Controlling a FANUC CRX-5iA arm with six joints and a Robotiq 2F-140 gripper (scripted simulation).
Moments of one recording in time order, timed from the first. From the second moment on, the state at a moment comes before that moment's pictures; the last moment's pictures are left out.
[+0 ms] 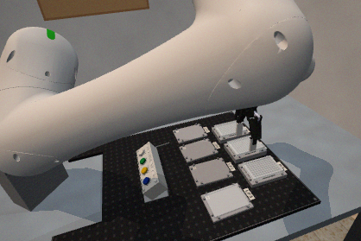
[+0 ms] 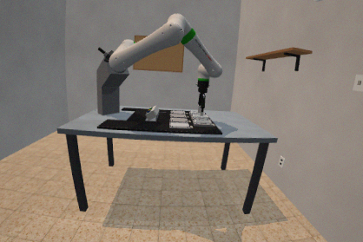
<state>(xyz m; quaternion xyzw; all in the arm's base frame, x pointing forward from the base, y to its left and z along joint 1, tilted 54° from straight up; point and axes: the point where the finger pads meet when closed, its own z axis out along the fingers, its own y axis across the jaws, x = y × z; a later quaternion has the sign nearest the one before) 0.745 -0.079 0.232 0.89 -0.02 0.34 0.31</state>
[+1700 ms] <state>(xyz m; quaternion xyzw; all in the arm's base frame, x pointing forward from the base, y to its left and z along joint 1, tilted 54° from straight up) 0.754 -0.087 0.224 0.89 -0.02 0.34 0.31</state>
